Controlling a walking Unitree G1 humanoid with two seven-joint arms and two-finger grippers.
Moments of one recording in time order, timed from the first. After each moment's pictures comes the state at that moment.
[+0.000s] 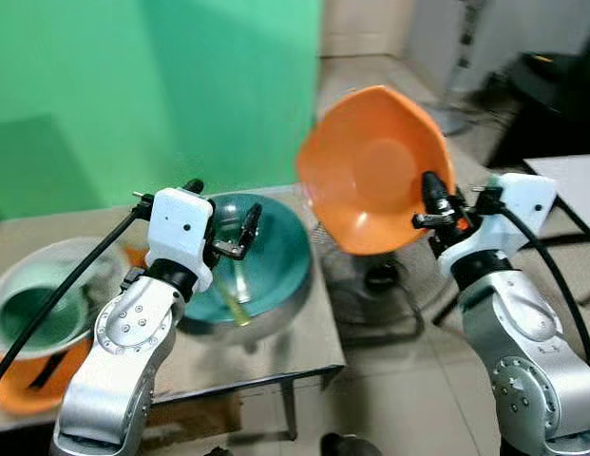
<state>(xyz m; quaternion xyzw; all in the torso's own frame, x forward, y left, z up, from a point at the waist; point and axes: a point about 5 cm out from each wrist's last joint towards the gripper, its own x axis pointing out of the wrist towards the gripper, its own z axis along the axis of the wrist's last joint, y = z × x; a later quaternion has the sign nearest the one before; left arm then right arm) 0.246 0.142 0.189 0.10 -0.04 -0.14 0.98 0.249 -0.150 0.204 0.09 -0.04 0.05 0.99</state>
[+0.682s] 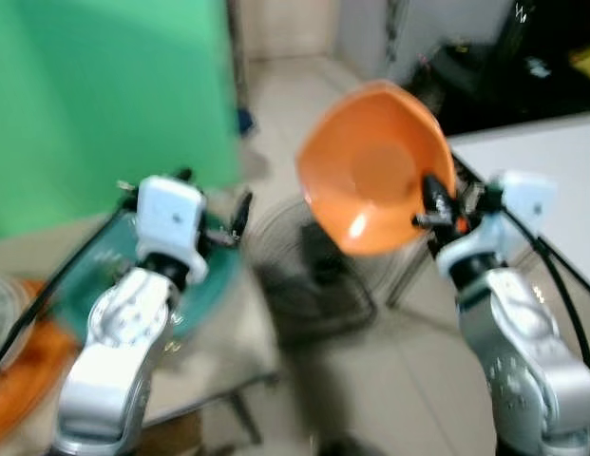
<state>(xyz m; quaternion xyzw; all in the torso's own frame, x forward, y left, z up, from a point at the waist) 0.249 0.142 0.192 0.08 -0.06 -0.13 0.99 0.248 -0.149 0.200 0.10 -0.04 0.05 0.99</state>
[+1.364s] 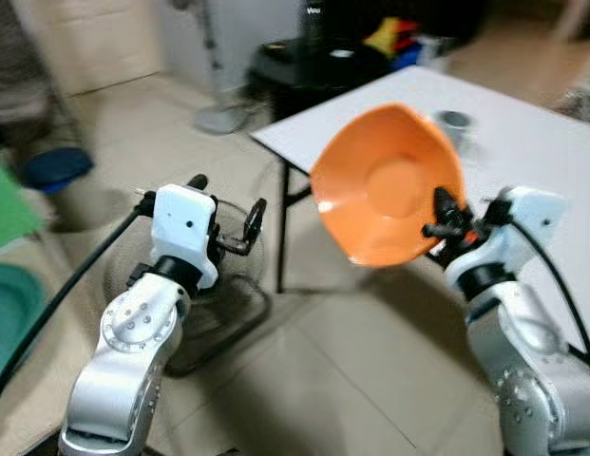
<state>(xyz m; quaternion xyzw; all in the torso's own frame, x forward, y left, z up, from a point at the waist) 0.249 0.139 0.187 0.08 -0.05 -0.15 0.98 0.242 -0.153 0.187 0.11 0.00 0.03 0.99</state>
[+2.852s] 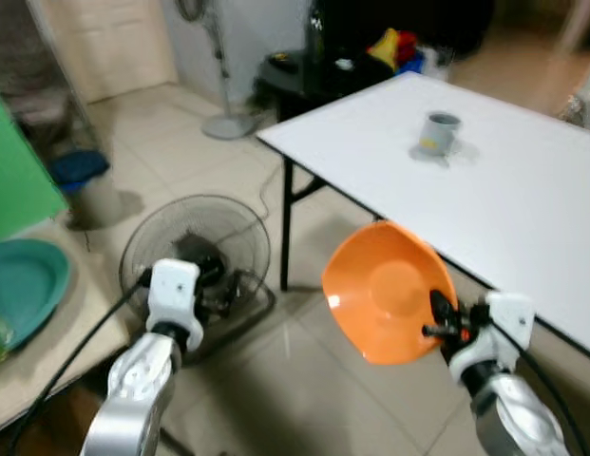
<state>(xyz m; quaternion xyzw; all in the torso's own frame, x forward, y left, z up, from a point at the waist) 0.228 0.169 0.080 0.02 0.10 -0.08 0.99 0.196 -0.182 0.089 0.08 0.13 0.01 0.99</state>
